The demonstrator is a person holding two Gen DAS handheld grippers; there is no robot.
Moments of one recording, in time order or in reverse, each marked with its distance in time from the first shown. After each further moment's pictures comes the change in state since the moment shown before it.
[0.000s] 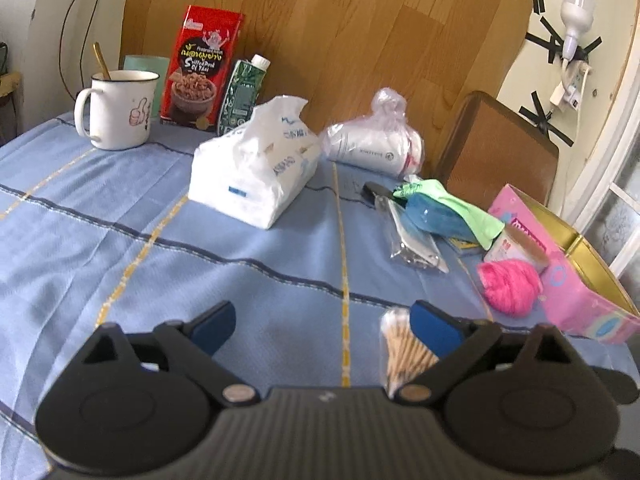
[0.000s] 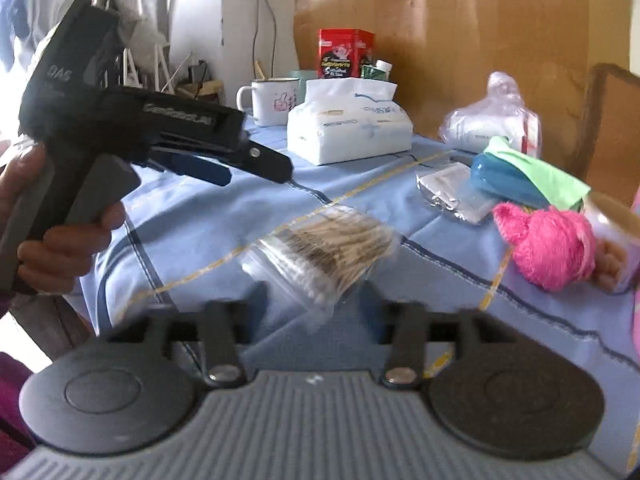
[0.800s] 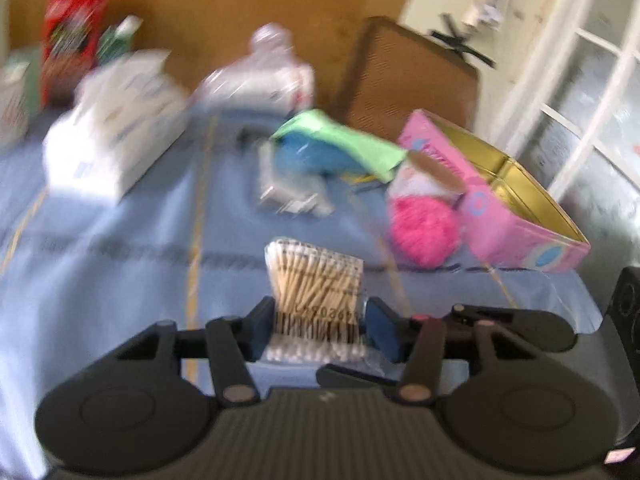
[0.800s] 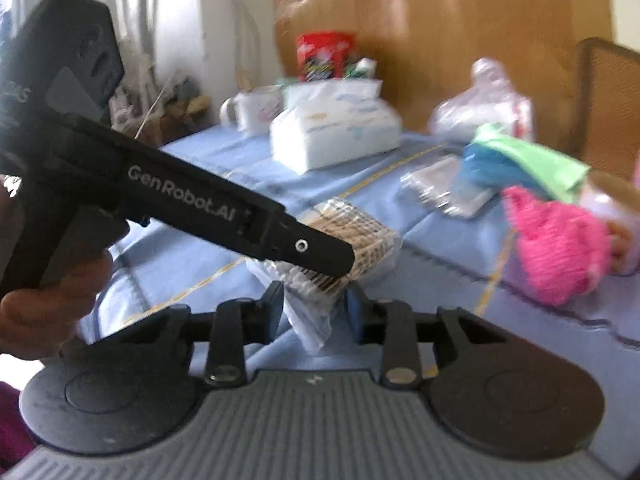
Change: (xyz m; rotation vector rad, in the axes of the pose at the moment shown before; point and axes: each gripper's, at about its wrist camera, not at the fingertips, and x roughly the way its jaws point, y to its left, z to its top) left arm 0.020 -0.084 0.003 0.192 0.173 -0.199; right arm 0.000 -0.014 -0.002 0.093 -0.051 -0.009
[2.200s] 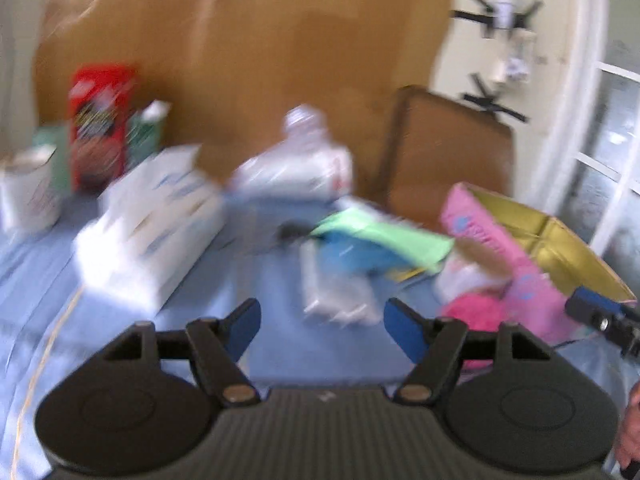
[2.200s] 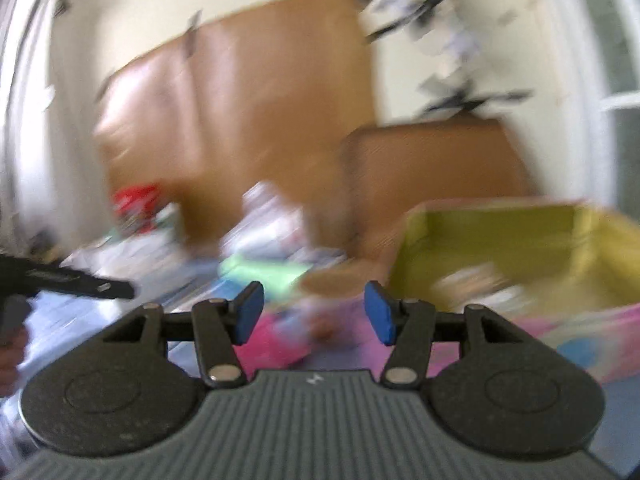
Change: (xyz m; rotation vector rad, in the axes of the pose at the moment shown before) left arm 0.012 0.039 0.027 -0.021 -0.196 0.151; right arm -0.098 -0.113 0.002 0.196 -0.314 -0.348
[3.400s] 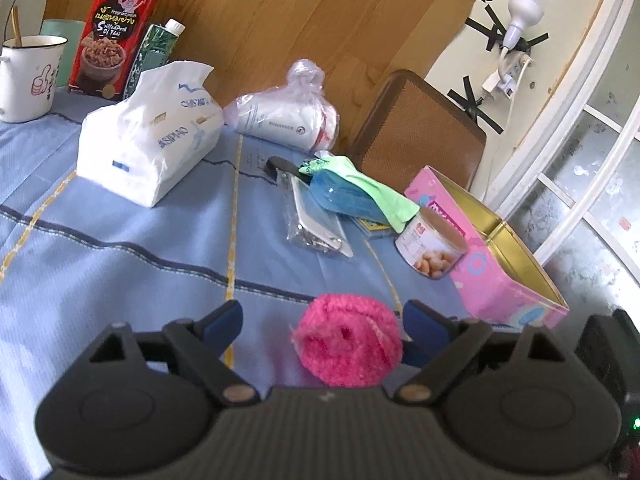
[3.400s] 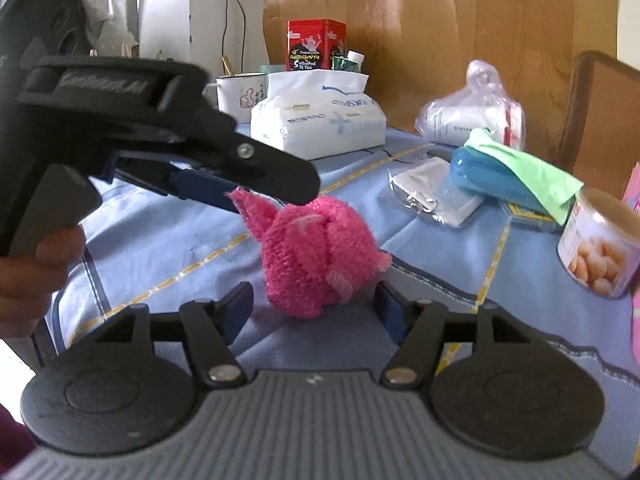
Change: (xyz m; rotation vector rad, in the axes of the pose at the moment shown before) left arm -0.027 0.027 -0.031 -0.172 0.089 -0.214; right arm 0.069 0.145 -0.055 -0.283 0.356 0.287
